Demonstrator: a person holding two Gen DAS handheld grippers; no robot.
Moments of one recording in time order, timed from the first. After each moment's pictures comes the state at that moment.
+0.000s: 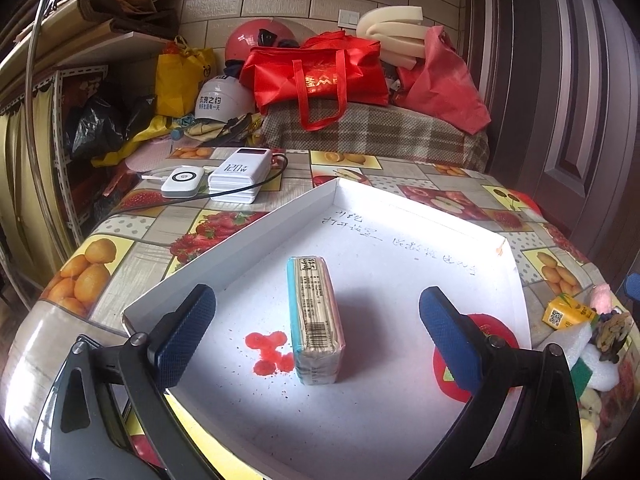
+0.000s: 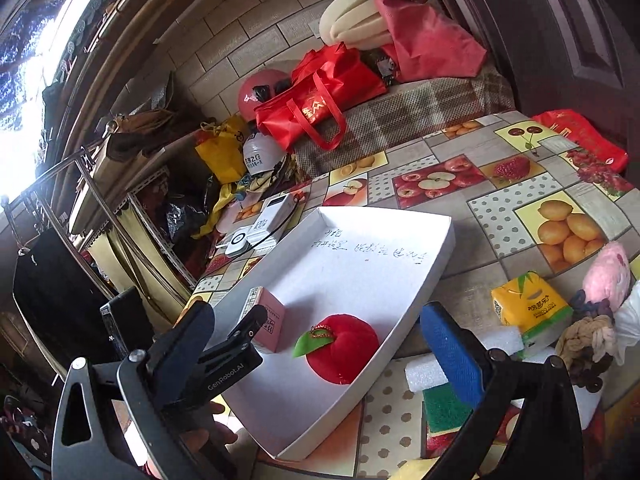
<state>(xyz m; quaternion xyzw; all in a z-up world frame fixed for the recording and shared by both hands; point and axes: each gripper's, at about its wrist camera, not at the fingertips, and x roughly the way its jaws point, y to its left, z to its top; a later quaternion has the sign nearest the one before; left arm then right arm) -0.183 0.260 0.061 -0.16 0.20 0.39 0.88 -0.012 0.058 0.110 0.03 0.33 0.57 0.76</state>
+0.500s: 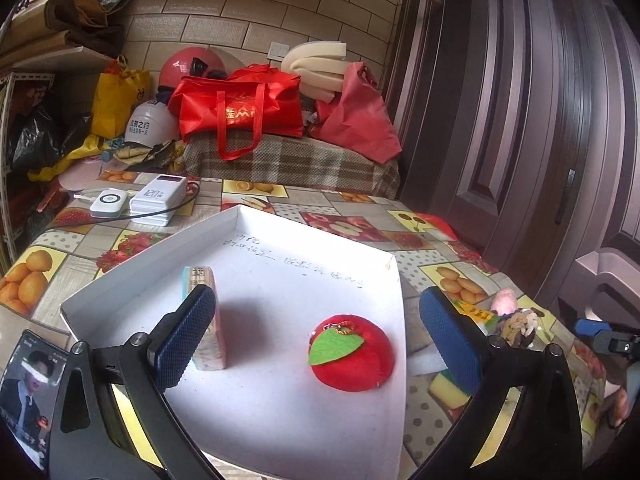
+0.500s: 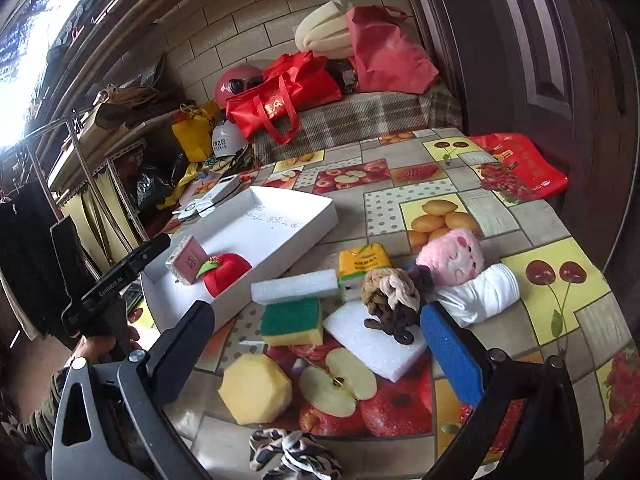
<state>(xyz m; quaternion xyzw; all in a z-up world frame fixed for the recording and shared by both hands) -0.187 0.201 0.082 -0.17 0.14 0.25 0.94 0.028 -0.066 0.086 -0.06 0.31 0.53 0.79</state>
